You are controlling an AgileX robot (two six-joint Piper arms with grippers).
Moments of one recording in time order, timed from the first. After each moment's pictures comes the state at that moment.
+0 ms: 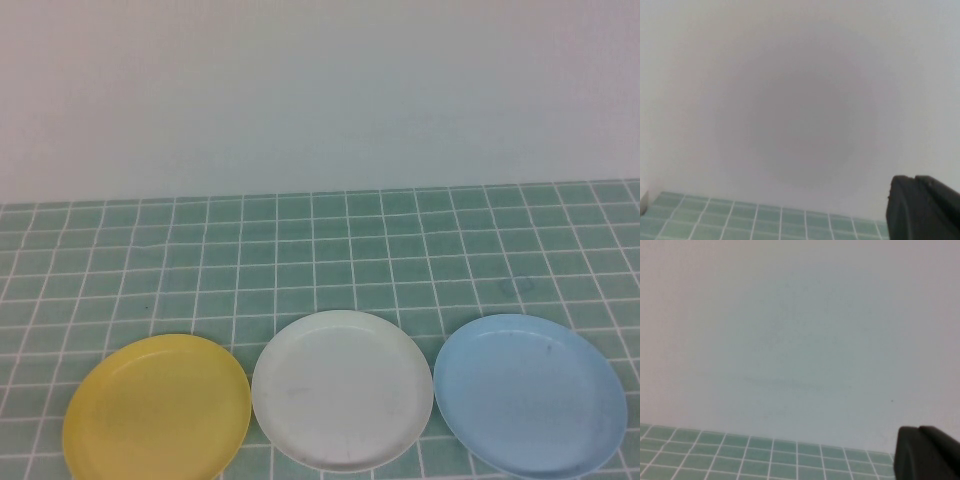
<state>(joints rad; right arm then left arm) 0.03 -0.01 0.03 0.01 -0.06 -0.15 -0.05 0.00 -0.04 -0.19 -0.06 0.13</state>
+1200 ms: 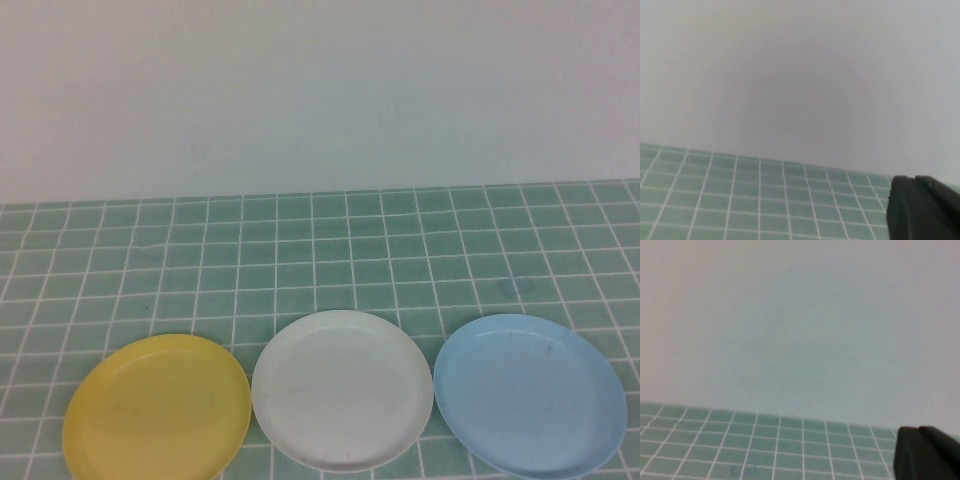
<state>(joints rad) 0.03 -0.01 -0.15 0.01 0.23 -0.13 -0.05 0.00 -0.25 -0.24 0.31 0.10</state>
